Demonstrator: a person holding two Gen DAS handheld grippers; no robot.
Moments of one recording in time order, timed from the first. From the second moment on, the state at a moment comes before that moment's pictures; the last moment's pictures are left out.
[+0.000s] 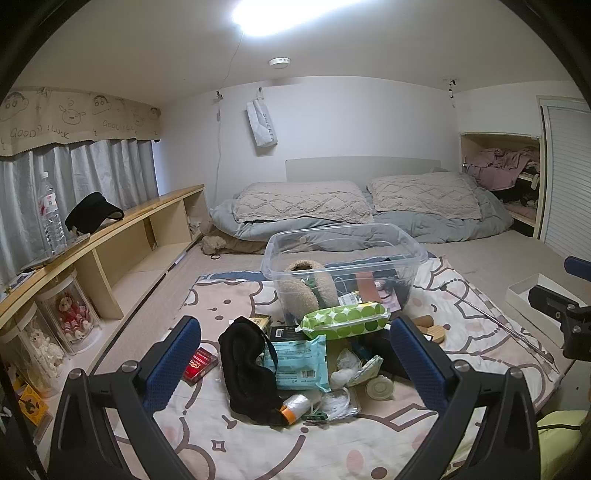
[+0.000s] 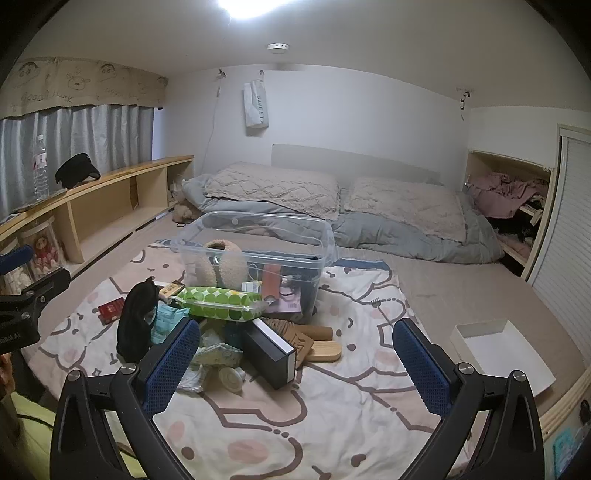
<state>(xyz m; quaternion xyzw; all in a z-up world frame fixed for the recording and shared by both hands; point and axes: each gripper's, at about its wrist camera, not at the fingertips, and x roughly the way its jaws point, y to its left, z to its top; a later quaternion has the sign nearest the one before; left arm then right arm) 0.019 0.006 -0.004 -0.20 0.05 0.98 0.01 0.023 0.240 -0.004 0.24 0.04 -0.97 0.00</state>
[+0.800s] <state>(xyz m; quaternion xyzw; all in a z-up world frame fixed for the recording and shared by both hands) 0.020 0.005 -0.006 -0.20 0.05 0.98 0.02 0.023 0.239 -0.004 0.23 0.04 -0.97 0.00</state>
